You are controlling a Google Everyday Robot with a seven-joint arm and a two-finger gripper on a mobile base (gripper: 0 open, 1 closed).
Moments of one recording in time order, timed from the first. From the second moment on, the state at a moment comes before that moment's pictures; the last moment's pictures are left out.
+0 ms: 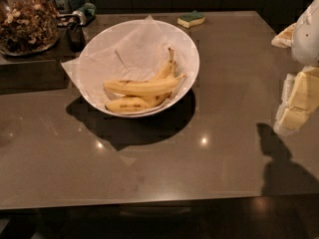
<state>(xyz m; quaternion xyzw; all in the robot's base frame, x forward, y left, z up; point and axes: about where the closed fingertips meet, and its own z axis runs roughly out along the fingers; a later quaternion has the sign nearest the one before) 0.438 -0.217 0.976 -0.60 0.78 -0.03 0.16</state>
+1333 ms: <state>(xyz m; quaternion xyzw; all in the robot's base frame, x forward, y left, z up) 0.504 -0.144 1.001 -0.66 0.71 0.05 0.26</state>
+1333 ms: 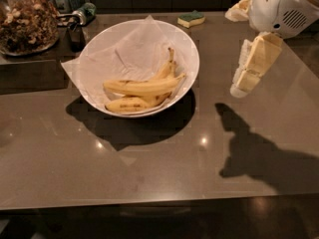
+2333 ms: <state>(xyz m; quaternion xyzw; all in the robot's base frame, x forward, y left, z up) 0.532 -0.076 0.997 -0.67 0.67 0.11 0.31</state>
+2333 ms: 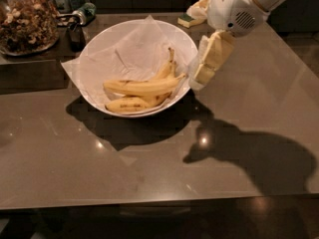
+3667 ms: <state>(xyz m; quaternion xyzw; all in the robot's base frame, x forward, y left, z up) 0.573 -0.003 0.964 -0.69 0.61 0.21 0.32</state>
